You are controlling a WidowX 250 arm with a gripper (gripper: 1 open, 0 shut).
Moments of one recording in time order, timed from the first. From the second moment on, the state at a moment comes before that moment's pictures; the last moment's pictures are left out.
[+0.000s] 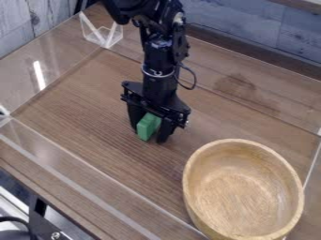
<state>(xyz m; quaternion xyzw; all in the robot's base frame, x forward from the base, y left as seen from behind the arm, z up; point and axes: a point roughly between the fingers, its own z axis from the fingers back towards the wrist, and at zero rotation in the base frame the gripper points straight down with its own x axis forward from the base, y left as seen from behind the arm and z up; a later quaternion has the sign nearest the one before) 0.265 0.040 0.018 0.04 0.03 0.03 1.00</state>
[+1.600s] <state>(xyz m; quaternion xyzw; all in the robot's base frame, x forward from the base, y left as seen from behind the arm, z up) 0.262 0.026 0.032 0.01 0.00 0.08 1.00</state>
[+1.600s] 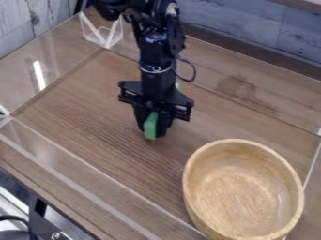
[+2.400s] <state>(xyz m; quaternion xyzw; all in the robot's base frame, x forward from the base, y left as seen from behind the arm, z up) 0.291 0.008 0.063 -0.01 -0.01 0.09 1.00</state>
